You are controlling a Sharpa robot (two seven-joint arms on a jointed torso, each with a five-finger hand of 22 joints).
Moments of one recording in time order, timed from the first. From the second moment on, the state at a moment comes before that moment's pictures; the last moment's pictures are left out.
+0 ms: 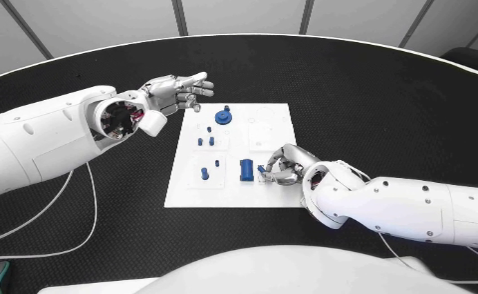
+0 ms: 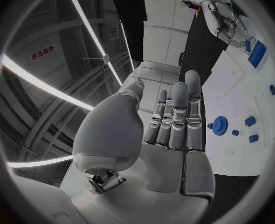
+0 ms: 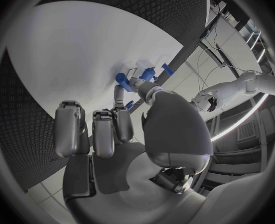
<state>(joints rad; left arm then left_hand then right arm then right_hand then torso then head) 1.26 -0.74 -0.11 1.25 0.07 0.18 0.00 1.31 -0.11 0.19 0.24 0.05 0.86 0.19 0.30 0.28 0.97 0.12 0.40 0.16 1.15 0.05 1.25 0.32 0.18 1.07 0.13 0.95 0.42 0.91 -0.81 -0.11 1.69 -1.29 -0.60 -0.53 1.15 -0.18 0.55 0.08 0.27 1.00 0.07 0.37 0.68 1.46 -0.01 1.40 1.31 1.47 -0.08 1.56 1.31 0.05 1.47 0.02 1.38 1.31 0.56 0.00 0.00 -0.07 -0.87</state>
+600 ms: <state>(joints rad) 1.26 -0.74 -0.11 1.24 0.07 0.18 0.00 1.31 -0.11 0.19 0.24 0.05 0.86 0.19 0.30 0.28 0.97 0.12 0.39 0.16 1.15 0.05 1.25 0.32 0.18 1.07 0.13 0.95 0.42 0.91 -0.81 -0.11 1.70 -1.28 -0.58 -0.54 1.06 -0.18 0.53 0.14 0.26 1.02 0.05 0.40 0.71 1.47 -0.02 1.38 1.31 1.47 -0.08 1.56 1.31 0.05 1.47 0.02 1.37 1.31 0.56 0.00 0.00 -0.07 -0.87</state>
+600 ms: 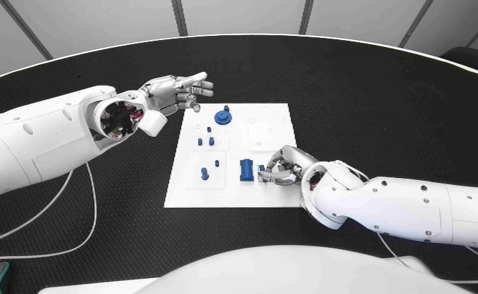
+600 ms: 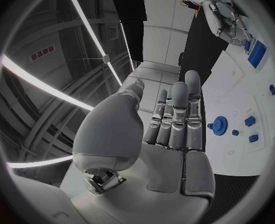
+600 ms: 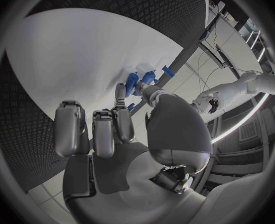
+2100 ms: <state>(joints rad) 1.26 -0.74 -0.11 1.24 0.07 0.19 0.00 1.31 -0.11 0.19 0.24 0.05 0.86 0.19 0.30 0.28 0.97 0.12 0.40 0.16 1.15 0.05 1.25 0.32 0.18 1.07 0.13 0.95 0.42 0.91 -0.86 -0.11 1.76 -1.28 -0.56 -0.50 1.04 -0.19 0.46 0.17 0.23 1.02 0.04 0.44 0.75 1.47 -0.03 1.39 1.31 1.47 -0.09 1.56 1.31 0.05 1.47 0.01 1.37 1.31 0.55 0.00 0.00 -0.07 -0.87</state>
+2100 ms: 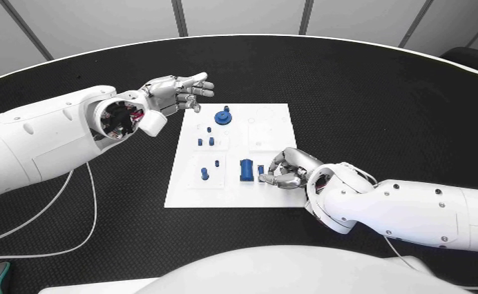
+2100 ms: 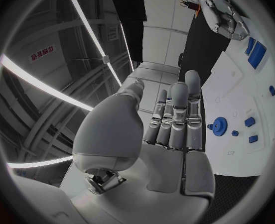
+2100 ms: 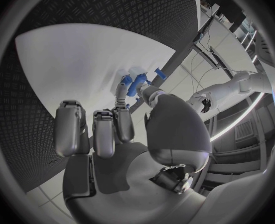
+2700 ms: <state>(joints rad) 1.26 -0.74 -0.11 1.25 0.07 0.18 0.00 1.31 -0.11 0.19 0.24 0.05 0.86 0.19 0.30 0.28 0.97 0.12 0.39 0.16 1.15 0.05 1.25 0.32 0.18 1.07 0.13 0.95 0.42 0.91 -0.85 -0.11 1.73 -1.28 -0.54 -0.50 1.07 -0.18 0.47 0.16 0.22 1.02 0.04 0.44 0.75 1.46 -0.03 1.40 1.31 1.47 -0.09 1.56 1.31 0.05 1.46 0.01 1.37 1.31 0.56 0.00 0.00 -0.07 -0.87</state>
